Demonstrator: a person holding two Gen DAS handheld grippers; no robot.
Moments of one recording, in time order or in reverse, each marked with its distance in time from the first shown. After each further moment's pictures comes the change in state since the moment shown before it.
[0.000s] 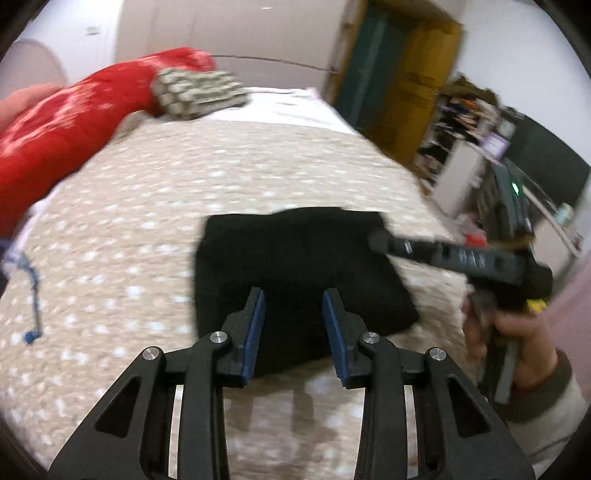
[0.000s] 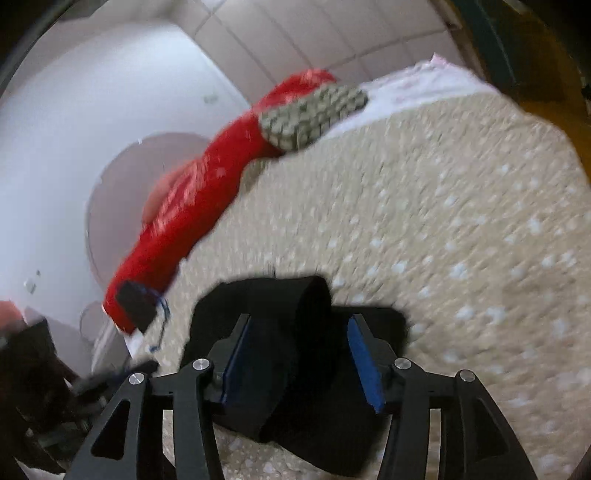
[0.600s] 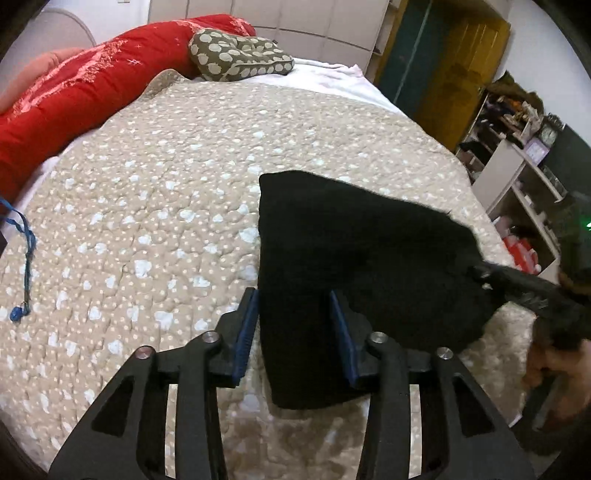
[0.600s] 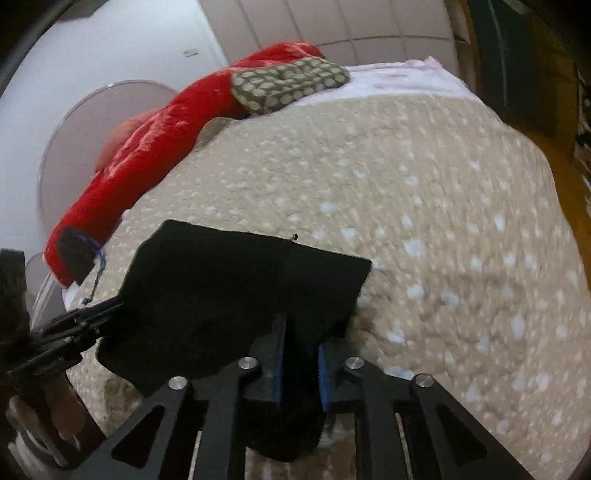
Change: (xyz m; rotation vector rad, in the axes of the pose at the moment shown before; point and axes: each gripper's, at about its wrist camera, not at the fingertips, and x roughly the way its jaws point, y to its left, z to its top) left arm 0.050 0.023 -0.009 -0.079 0.093 0.092; right arm 0.000 -0.018 -0.012 -0.104 0.065 -0.237
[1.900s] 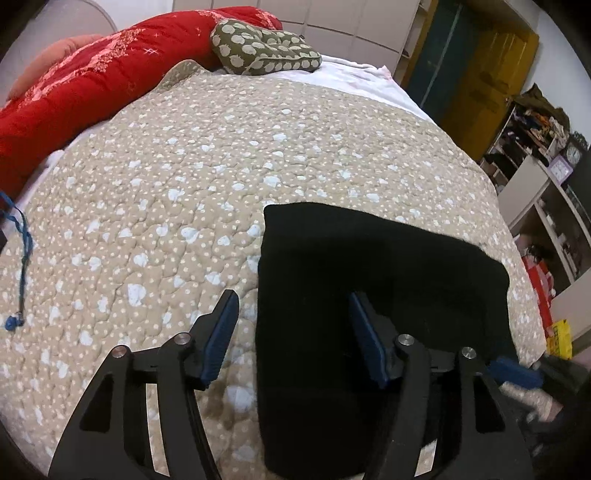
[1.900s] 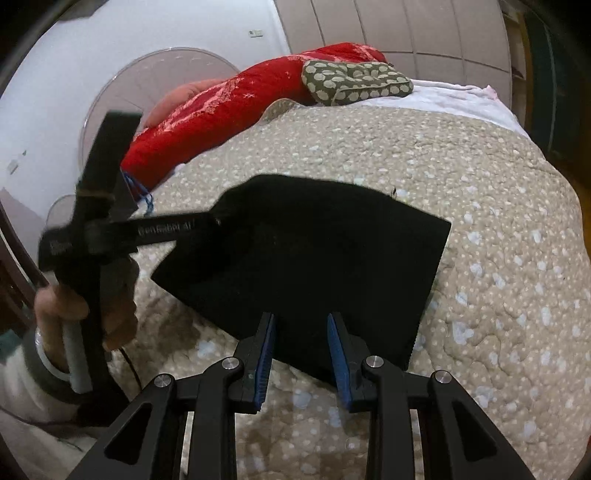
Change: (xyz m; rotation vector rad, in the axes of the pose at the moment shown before) left arm 0.028 0.003 0.026 -0.070 0.020 0.077; right arm -0.021 0.061 -0.034 -0.244 0.037 0.084
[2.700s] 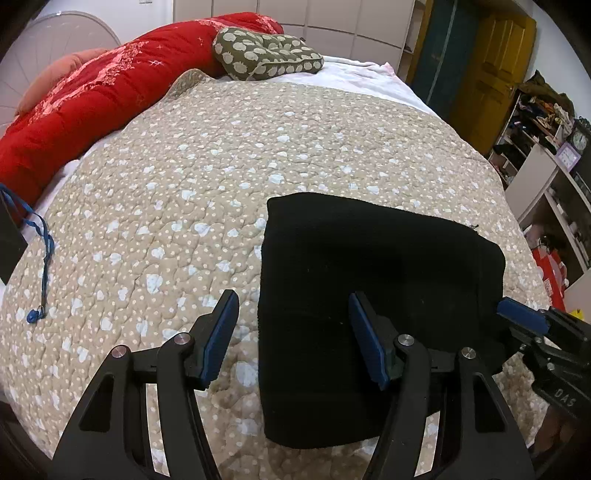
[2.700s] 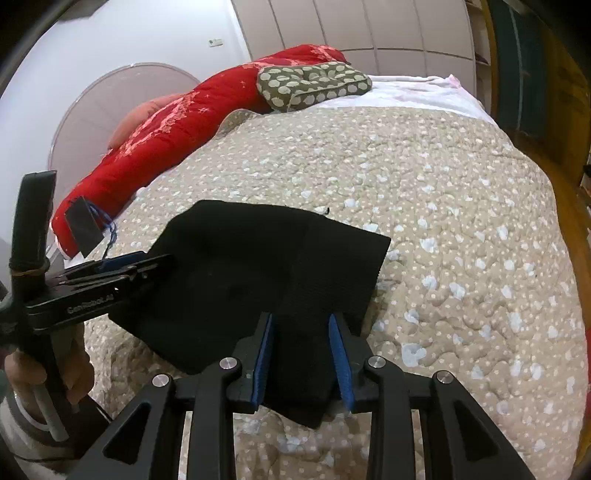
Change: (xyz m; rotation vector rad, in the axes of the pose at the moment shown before) left arm -0.014 -0.008 -0.009 0.028 -0.011 0.060; right arm 0.006 -0.030 0.015 0.105 -0.015 -0.105
